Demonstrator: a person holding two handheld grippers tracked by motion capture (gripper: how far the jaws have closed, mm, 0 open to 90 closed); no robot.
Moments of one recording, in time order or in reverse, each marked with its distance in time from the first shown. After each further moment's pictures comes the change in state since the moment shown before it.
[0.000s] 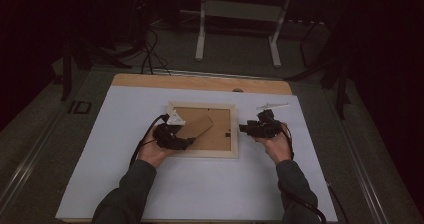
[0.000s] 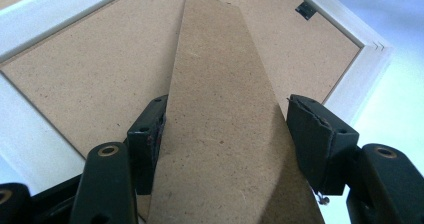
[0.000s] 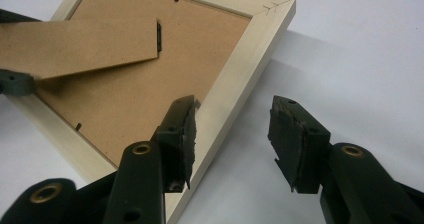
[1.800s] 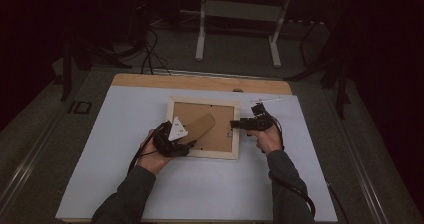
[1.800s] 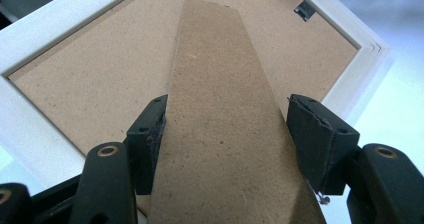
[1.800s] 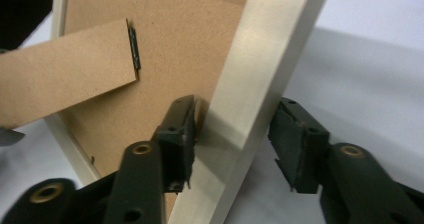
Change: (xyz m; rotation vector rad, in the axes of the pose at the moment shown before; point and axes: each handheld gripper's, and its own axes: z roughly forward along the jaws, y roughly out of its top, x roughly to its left) left arm -0.029 -0.004 -0.017 -0.109 0.119 0.182; right arm -0.014 0.013 0.036 0.030 0.152 0.121
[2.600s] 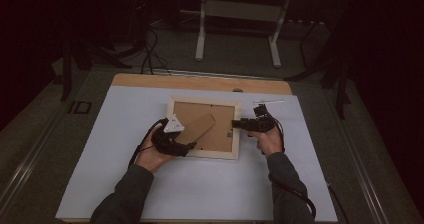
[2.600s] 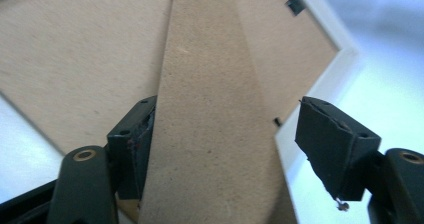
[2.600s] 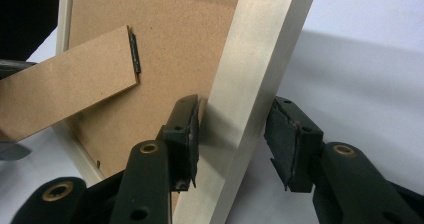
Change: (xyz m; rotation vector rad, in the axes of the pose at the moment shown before) left arm 0.017 -0.004 0.004 0.025 -0.162 -0.152; right arm 0.002 -0.005 -0.005 -0.044 -0.004 0.018
